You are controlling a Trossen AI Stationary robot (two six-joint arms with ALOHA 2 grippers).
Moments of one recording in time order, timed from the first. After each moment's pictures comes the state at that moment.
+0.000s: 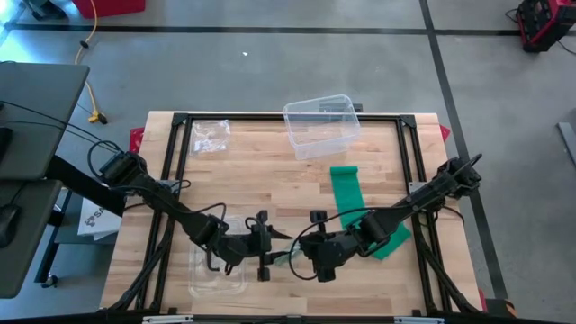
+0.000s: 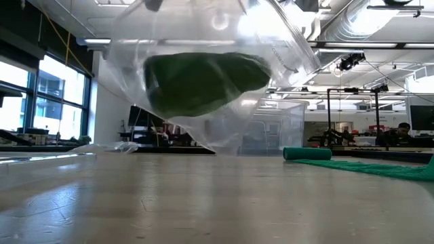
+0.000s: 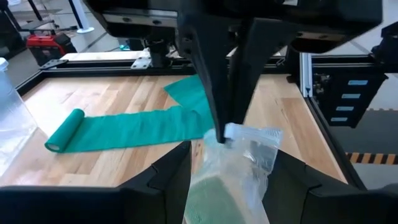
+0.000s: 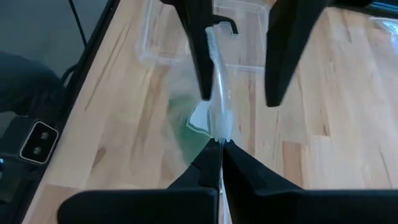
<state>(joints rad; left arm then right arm) -0.58 1.64 1.02 0.24 -0.64 -0.19 0.52 1.74 1.44 -0.53 0.36 0.19</state>
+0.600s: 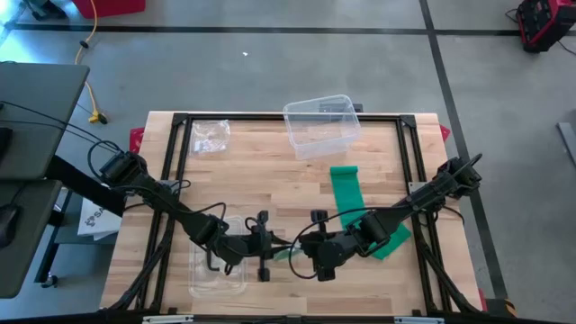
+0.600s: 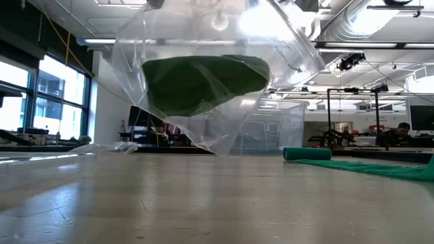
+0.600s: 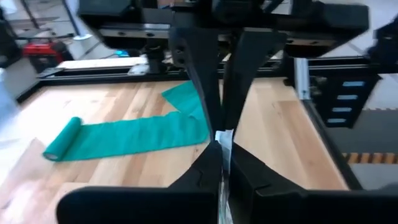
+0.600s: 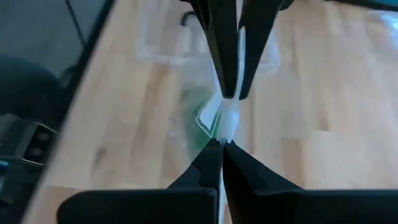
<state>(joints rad) -0.58 1.64 1.02 0.26 -0.63 -0.15 0.52 1.74 1.44 -0.55 0.36 0.22</state>
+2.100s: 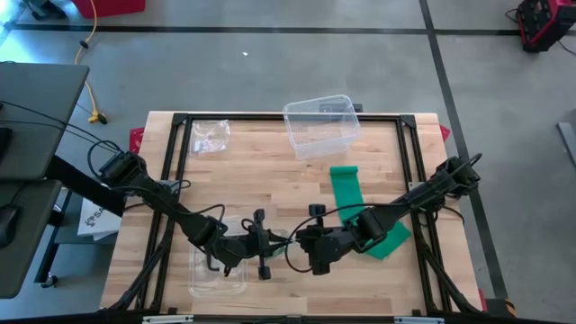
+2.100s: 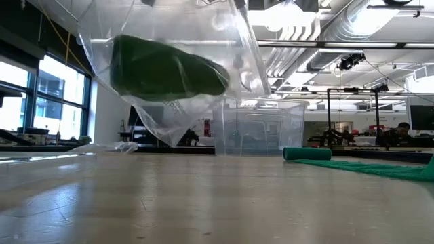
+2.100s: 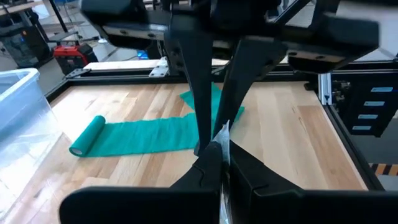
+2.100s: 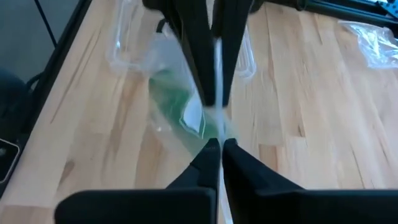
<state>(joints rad) -0.60 1.64 1.02 0.27 -0.73 -0.15 0.49 1.75 1.44 -0.53 0.41 0.18</state>
